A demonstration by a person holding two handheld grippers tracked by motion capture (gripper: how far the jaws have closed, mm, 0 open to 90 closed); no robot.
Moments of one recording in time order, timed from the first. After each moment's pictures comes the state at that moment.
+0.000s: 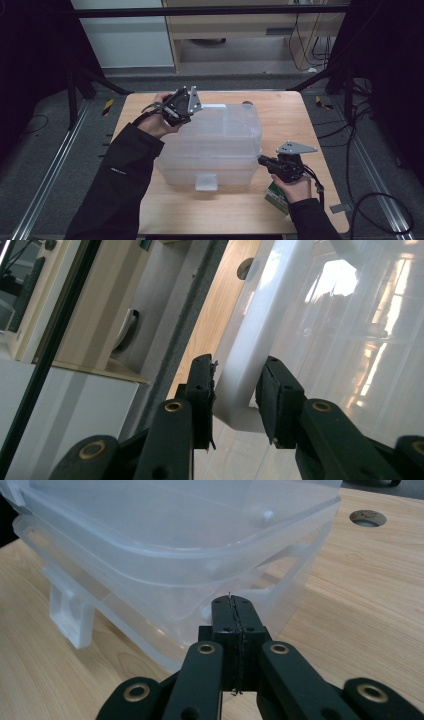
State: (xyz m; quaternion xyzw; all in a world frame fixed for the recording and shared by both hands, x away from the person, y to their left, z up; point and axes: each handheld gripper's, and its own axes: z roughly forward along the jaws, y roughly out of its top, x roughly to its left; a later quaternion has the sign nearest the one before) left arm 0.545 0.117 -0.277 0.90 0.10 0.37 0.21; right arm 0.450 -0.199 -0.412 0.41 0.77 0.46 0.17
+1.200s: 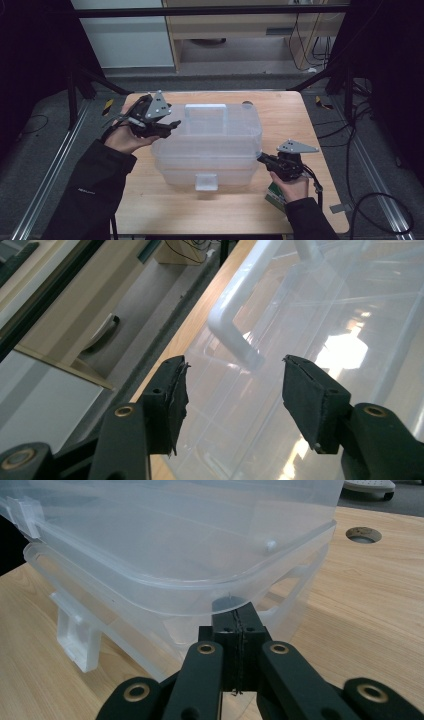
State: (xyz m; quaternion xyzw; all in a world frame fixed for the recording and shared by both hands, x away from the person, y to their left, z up) left arm 0.504 0.187 -0.268 0.88 0.16 0.32 0.32; right arm 0.450 -0.196 -0.407 0.42 0.75 0.49 0.17
